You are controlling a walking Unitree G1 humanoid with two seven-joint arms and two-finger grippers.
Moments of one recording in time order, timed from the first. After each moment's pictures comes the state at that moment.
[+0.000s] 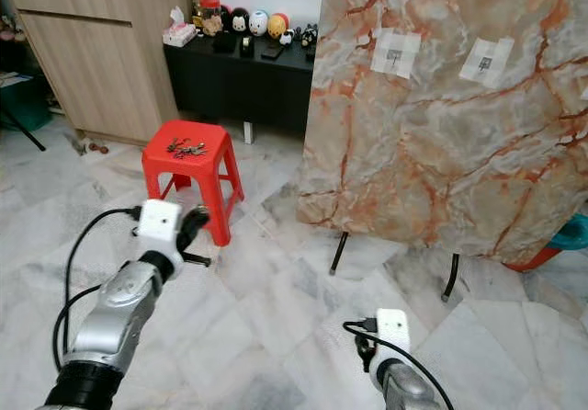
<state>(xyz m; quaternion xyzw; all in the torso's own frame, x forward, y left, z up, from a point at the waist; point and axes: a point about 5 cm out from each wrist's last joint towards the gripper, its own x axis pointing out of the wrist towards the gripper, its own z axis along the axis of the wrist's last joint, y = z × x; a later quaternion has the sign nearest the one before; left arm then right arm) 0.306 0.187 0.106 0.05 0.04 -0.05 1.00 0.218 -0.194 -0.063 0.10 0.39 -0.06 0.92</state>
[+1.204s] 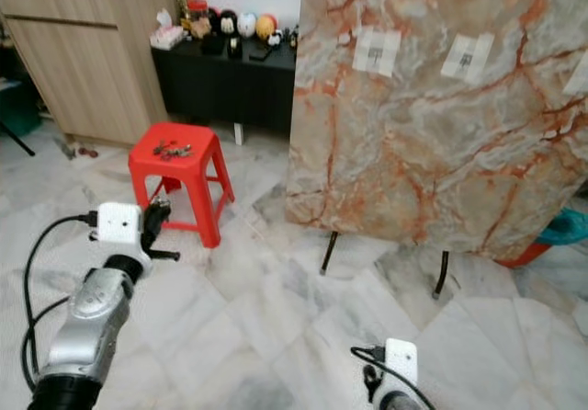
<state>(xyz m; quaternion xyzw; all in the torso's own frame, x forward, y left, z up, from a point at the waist) 0.303 0.195 0.116 0.04 -0.01 -0.03 1.00 0.189 -0.183 -0.081 0.09 0.43 -0.06 0.90</state>
